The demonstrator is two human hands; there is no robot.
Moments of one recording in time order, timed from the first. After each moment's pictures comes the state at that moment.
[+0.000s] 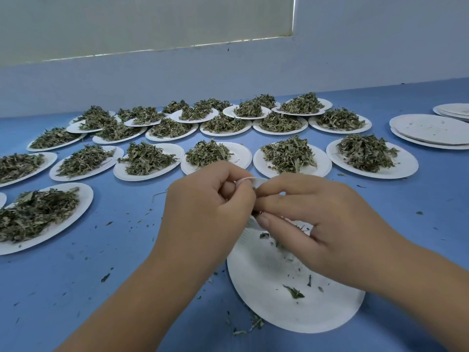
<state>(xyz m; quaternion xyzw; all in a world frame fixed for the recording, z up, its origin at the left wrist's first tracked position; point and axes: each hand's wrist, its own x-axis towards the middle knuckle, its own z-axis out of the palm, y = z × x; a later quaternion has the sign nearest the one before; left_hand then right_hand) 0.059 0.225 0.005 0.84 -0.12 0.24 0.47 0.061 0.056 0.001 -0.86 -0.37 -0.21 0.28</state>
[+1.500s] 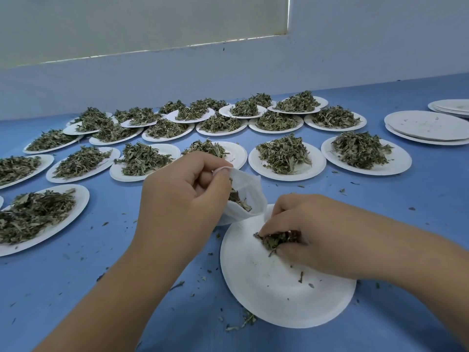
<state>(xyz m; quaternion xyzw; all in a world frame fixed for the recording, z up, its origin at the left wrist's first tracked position) 0.063 0.235 0.008 0.82 -0.13 0.29 0.48 0.074 0.037 -0.007 -0.93 -0.32 0.06 0.14</state>
